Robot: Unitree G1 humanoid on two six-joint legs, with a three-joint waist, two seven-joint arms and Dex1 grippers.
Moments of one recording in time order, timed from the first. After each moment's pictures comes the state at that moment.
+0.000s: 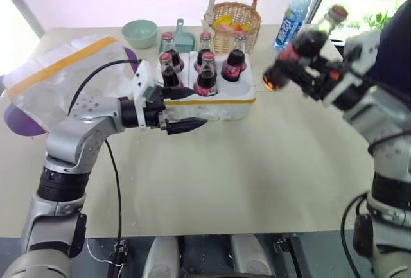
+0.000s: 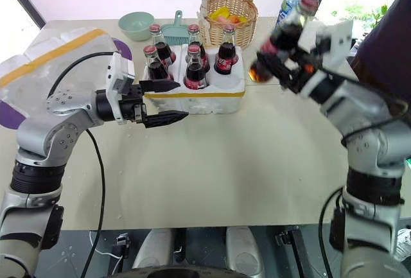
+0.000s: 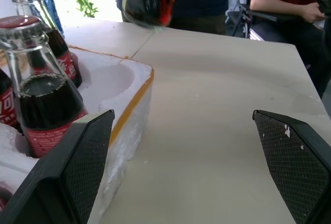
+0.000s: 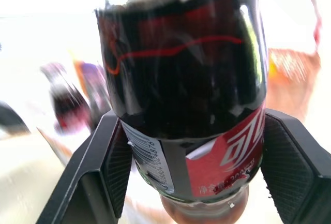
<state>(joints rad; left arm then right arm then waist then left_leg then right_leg) -0.62 0.62 -0.02 -0.21 -0.58 0.64 -0.99 -0.71 -0.62 -0.25 -0.19 0.75 0.75 0.49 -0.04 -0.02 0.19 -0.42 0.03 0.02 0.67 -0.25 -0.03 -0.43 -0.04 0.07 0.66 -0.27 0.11</state>
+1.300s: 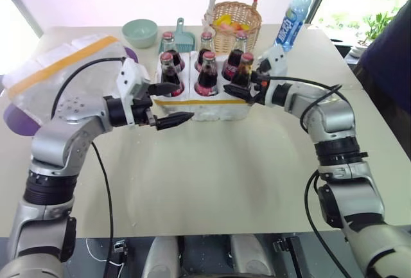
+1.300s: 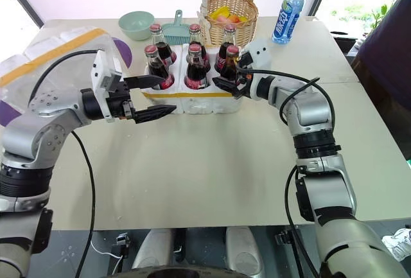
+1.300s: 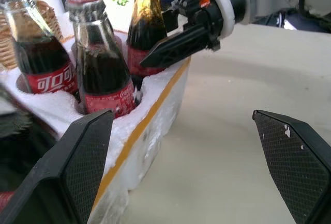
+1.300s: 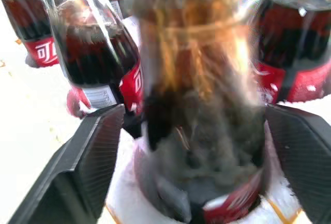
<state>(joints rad) -0.58 0.71 0.03 -0.20 -0.58 0.62 -0.96 -0.87 -0.47 0.03 0.26 0.37 0.68 0.68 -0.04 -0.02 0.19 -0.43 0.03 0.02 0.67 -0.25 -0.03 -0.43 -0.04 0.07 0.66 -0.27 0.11</state>
